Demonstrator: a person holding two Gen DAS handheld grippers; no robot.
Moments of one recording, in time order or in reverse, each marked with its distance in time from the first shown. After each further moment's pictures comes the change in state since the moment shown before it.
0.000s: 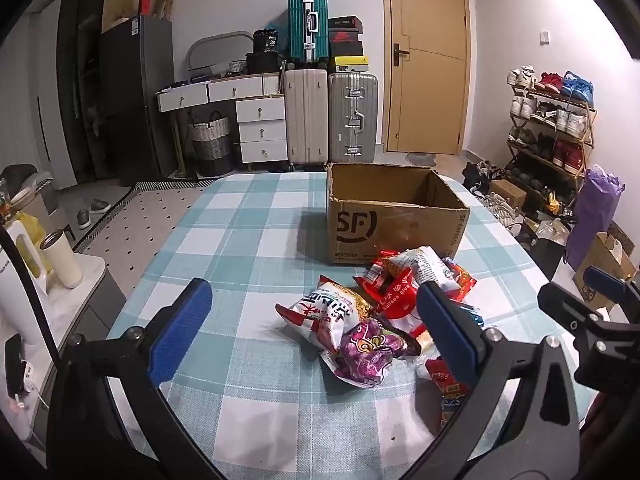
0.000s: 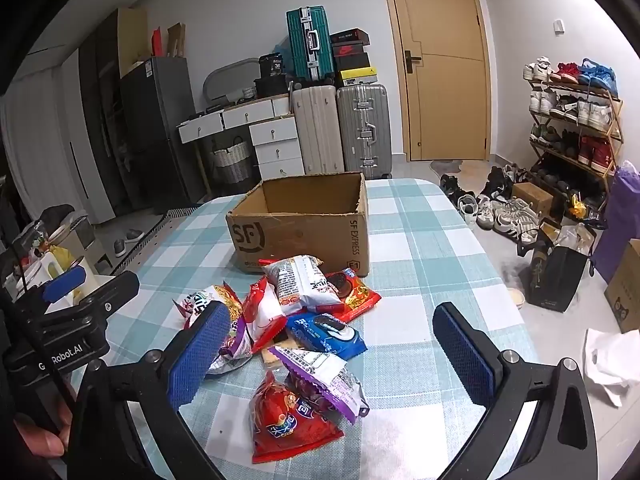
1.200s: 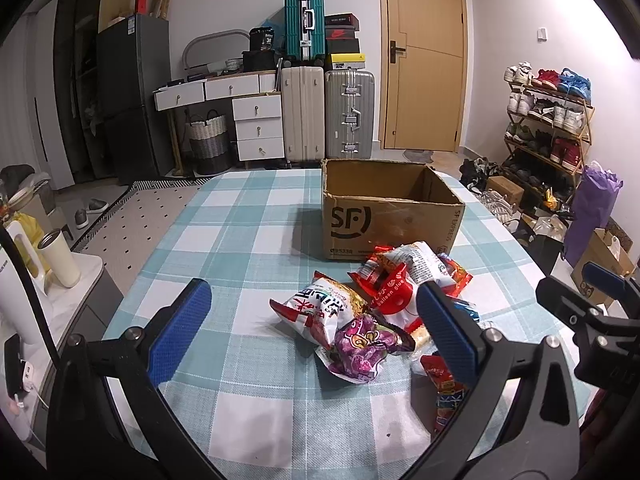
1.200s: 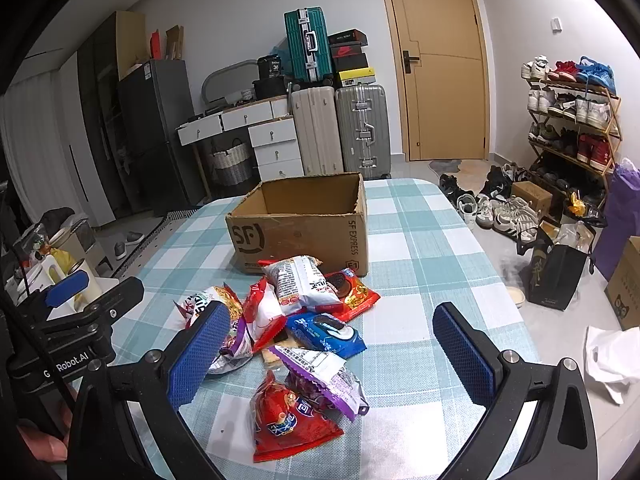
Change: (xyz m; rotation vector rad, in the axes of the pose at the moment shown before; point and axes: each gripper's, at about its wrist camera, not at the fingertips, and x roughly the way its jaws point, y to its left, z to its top) left arm -0.002 -0.006 -0.003 0.006 0.008 -0.010; right arm -0.001 -0.002 -0.002 0.010 -0.006 0.002
